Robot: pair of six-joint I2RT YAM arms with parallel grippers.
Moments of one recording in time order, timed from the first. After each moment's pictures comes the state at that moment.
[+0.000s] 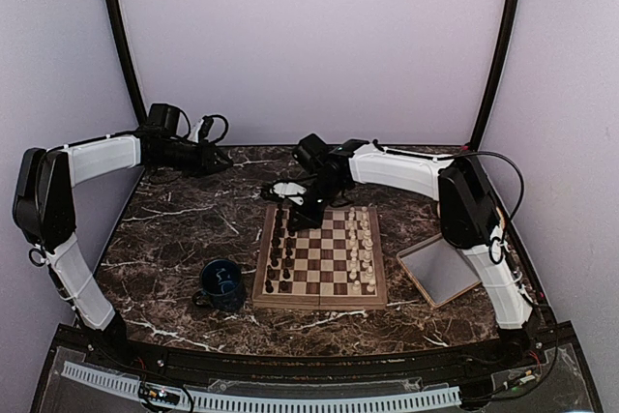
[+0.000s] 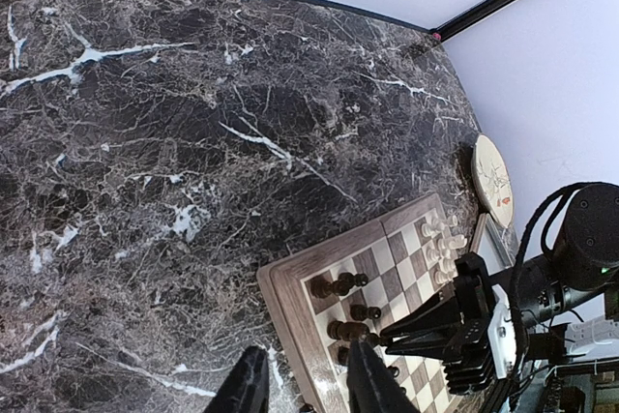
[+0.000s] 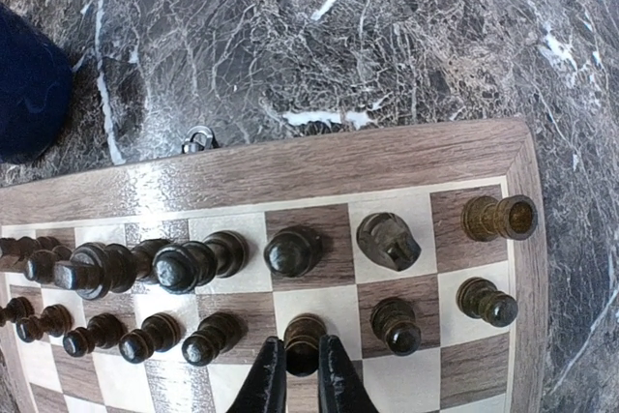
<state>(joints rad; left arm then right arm) -0.18 1.73 1.31 -0.34 0.63 -0.30 0.82 2.38 2.09 -0.84 -0.38 -0.52</state>
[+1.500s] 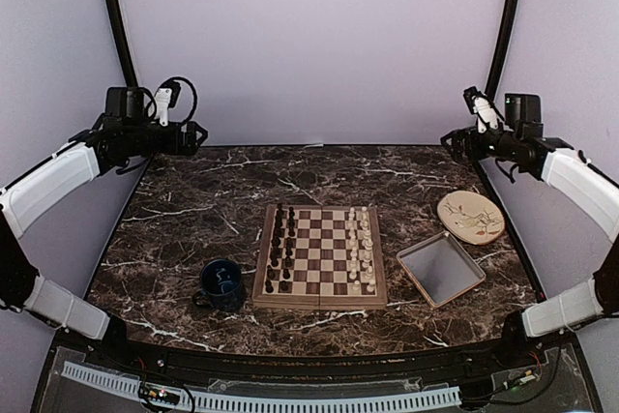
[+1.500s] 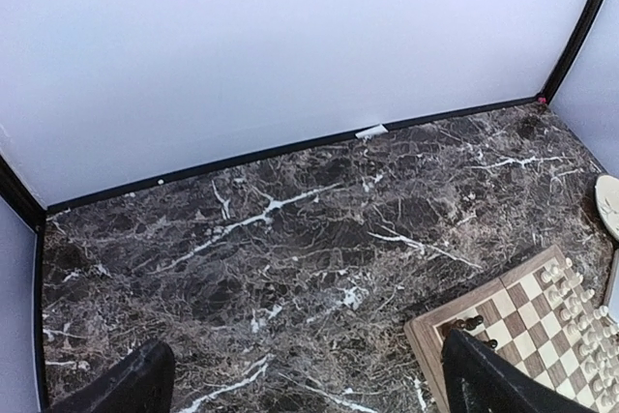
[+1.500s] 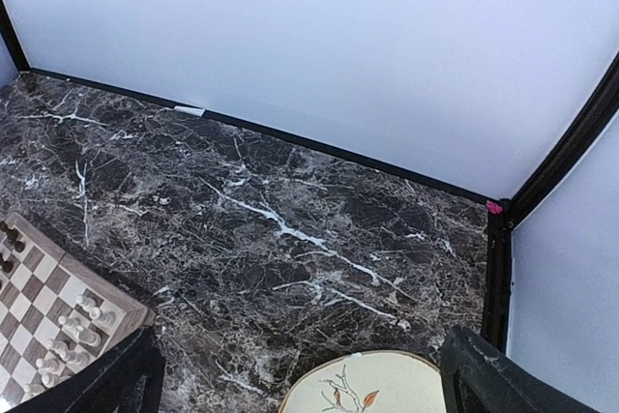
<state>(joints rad) -0.22 1.36 1.21 -0.32 0.14 -0.02 0.10 1.31 1.15 -0.31 -0.21 -0.19</state>
